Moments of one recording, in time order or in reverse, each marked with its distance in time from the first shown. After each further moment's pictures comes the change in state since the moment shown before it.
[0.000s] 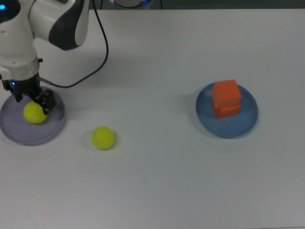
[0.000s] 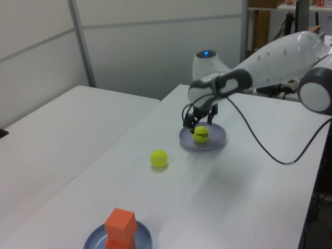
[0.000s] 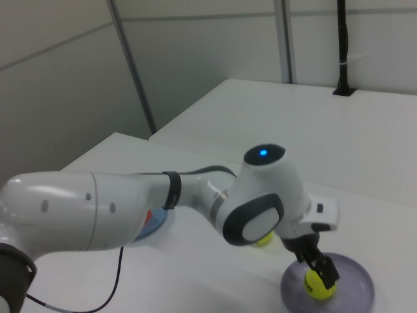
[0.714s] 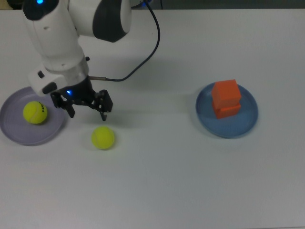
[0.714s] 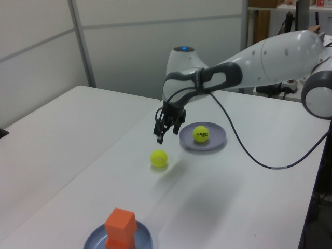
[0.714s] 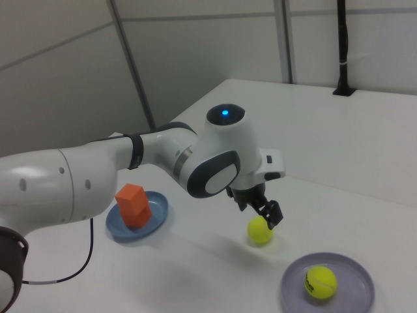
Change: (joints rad) arm 0.104 -0.007 0.107 0.086 0.188 -0.099 -0.168
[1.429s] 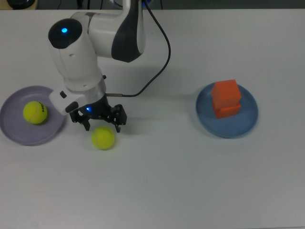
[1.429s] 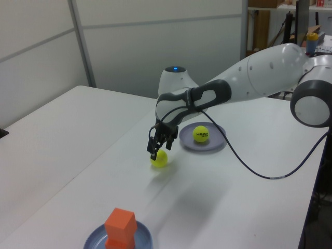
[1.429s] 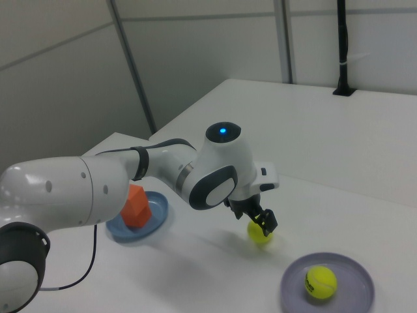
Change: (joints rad) arm 0.014 0.087 0.040 0.000 0.004 0.098 -0.003
